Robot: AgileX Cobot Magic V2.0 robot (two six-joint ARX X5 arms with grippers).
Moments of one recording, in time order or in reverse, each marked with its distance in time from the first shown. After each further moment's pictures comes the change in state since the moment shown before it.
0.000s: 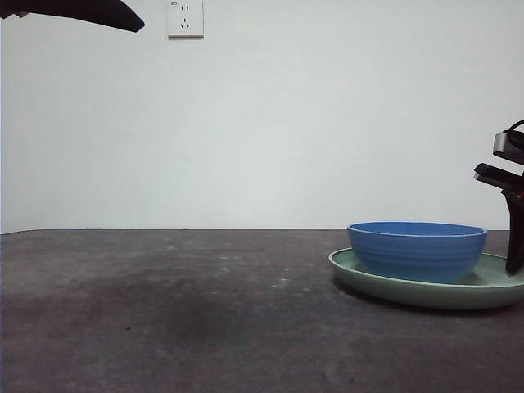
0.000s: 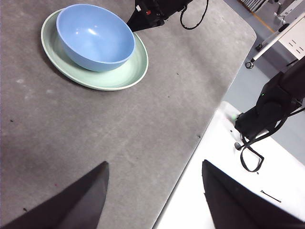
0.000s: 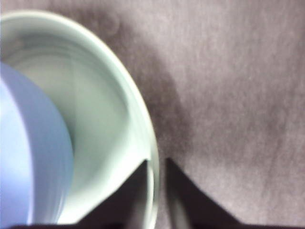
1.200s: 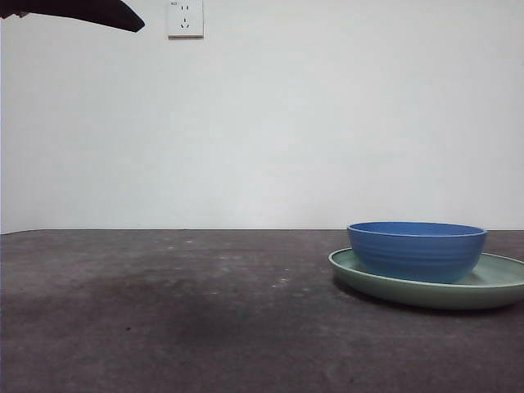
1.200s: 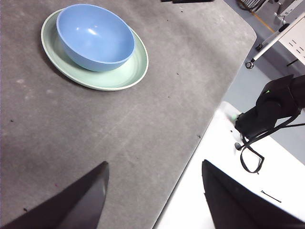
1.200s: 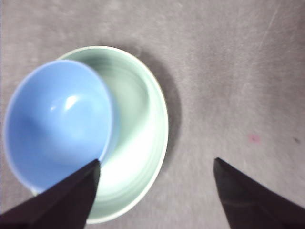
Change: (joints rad) left arm 0.000 0.000 0.000 0.001 0.000 0.001; right arm -0.059 -0.384 0.000 -0.247 0.004 0.021
